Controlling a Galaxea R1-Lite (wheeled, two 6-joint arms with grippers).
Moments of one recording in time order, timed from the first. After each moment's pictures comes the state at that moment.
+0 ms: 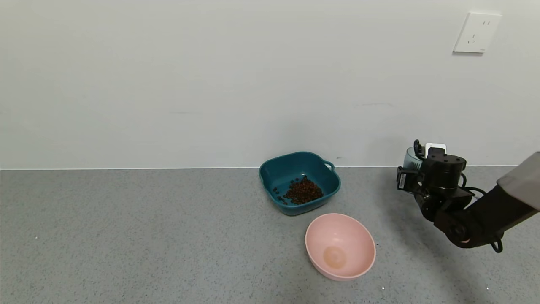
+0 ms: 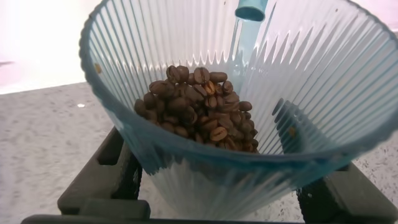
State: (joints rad) left arm 0.00 0.00 0.00 0.00 0.00 0.00; right arm 0.14 2.19 -0.94 -1.08 -0.51 0.05
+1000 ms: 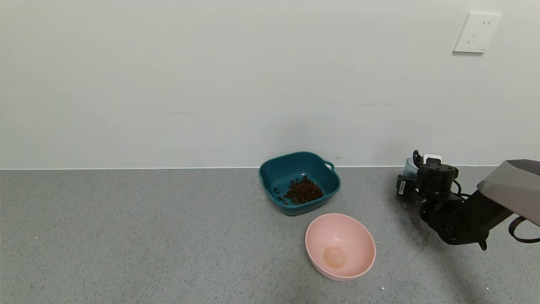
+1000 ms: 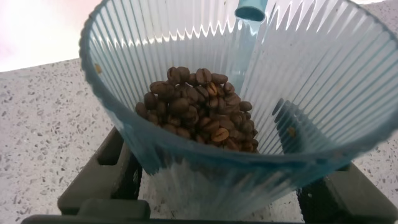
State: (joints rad) left arm 0.00 0.00 0.00 0.00 0.00 0.00; right arm 0.06 2.35 -1.05 -1.08 -0.43 0.09
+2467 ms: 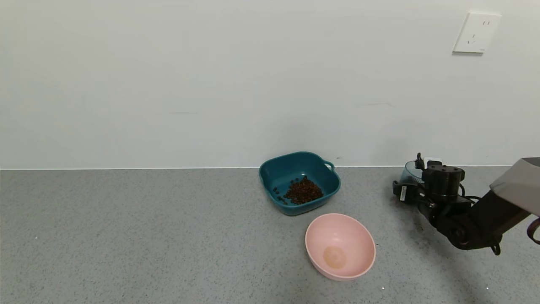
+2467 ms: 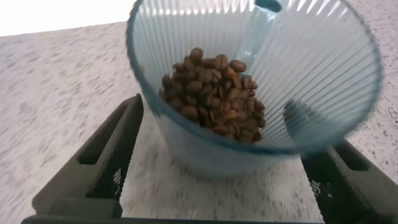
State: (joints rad) left arm 0.00 0.00 0.00 0.00 0.00 0.00; right arm 0.07 2.28 -0.95 -1.02 -0.34 0.09
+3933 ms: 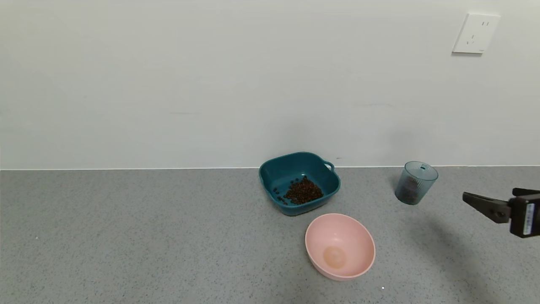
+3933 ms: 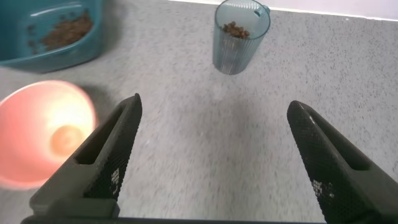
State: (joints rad) left arm 0.00 0.00 0.00 0.00 0.00 0.00; right arm 0.06 1.22 -0.64 -0.21 -0.01 -0.01
